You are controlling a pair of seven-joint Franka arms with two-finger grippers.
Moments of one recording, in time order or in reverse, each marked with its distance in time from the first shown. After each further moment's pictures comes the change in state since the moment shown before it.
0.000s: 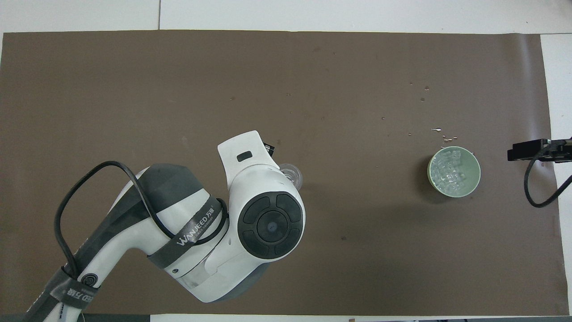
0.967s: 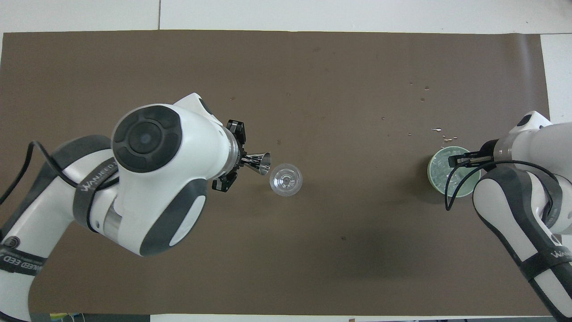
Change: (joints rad) left arm 0.210 -0.005 0.023 0.033 -0.467 0.014 0.272; right arm 0.051 0.145 0.001 -0.293 0.053 0.482 -0.111
